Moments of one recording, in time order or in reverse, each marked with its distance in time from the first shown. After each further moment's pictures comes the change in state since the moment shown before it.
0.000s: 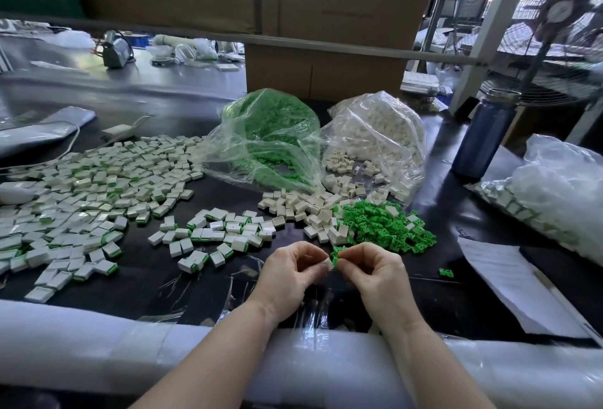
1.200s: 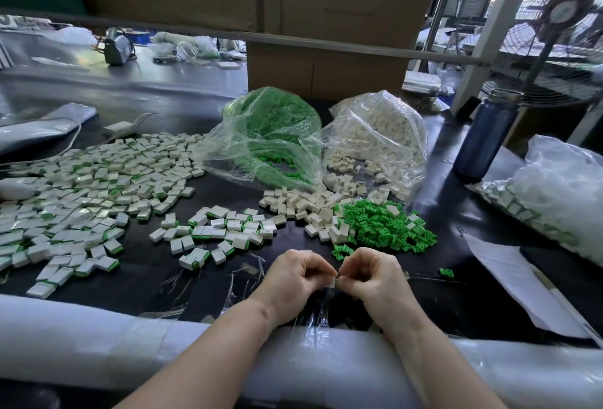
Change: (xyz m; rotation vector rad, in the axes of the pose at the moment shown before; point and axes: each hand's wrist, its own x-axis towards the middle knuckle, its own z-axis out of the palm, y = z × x) left_hand -0.003 0.002 0.000 0.197 -0.108 0.067; right_hand 0.000 0.003 -0.006 -0.040 -0.171 0.074
